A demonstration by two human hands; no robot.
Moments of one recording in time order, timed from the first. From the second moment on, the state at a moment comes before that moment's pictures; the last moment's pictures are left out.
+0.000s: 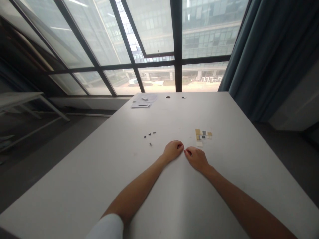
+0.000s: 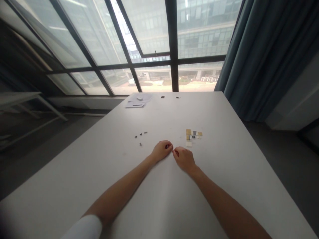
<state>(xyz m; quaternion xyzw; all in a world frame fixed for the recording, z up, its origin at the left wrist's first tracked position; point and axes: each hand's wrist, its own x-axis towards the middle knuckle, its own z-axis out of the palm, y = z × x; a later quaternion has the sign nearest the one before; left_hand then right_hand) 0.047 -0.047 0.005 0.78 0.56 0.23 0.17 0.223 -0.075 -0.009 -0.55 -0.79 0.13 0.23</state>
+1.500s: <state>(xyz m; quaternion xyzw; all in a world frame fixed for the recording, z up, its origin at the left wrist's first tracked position) -0.097 0.007 0.012 0.60 0.78 0.17 -0.07 0.221 -0.075 -0.010 -0.55 -0.79 0.14 0.23</state>
